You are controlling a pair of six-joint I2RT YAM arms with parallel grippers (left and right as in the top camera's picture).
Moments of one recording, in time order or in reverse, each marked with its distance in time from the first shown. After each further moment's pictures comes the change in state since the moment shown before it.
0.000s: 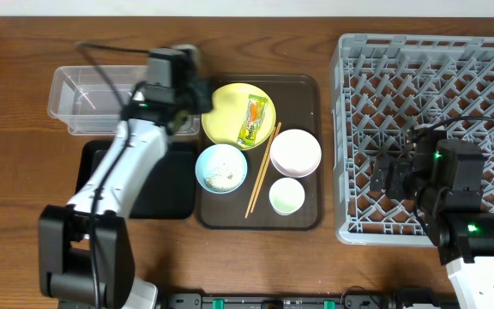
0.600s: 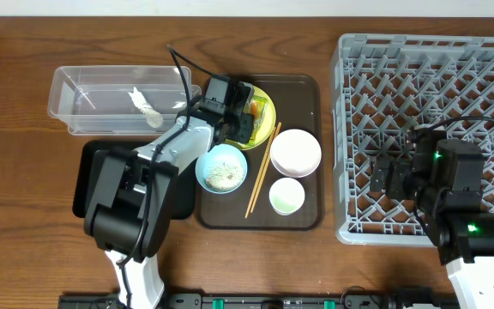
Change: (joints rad) left arm -0.137 0.294 0.000 0.059 0.011 0.123; right arm 0.000 0.000 0.000 -0.003 0.000 0.000
